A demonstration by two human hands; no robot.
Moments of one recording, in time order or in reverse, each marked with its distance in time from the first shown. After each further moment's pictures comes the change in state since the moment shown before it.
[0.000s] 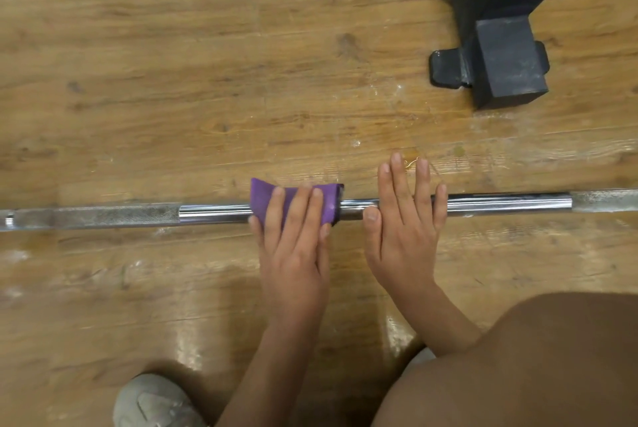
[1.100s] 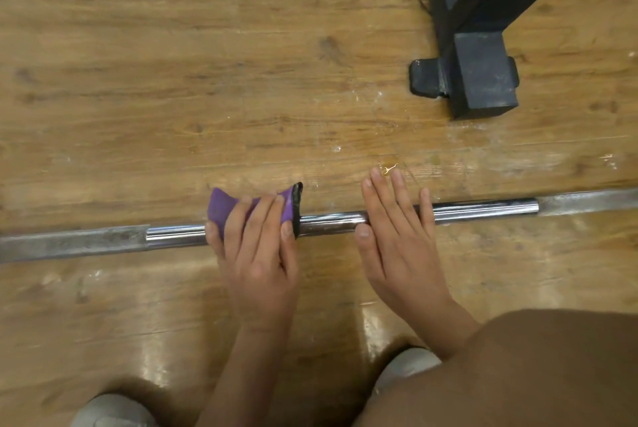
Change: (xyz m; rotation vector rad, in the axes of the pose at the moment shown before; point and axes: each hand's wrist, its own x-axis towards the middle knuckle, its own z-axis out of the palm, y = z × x) left_hand 0.008 -0.016 0.010 0.033 0.253 -0.003; right_hand 0.008 0.014 -0.039 0.014 -0.346 -0.076
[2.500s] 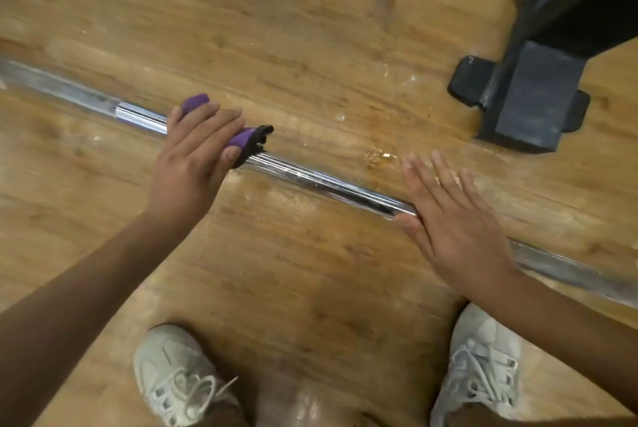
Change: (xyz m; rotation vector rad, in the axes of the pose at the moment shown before) left_hand 0.026 -0.007 -0.013 0.064 -0.235 0.103; right_hand 0.054 0.168 -0.064 -0.225 -0.454 -0.499
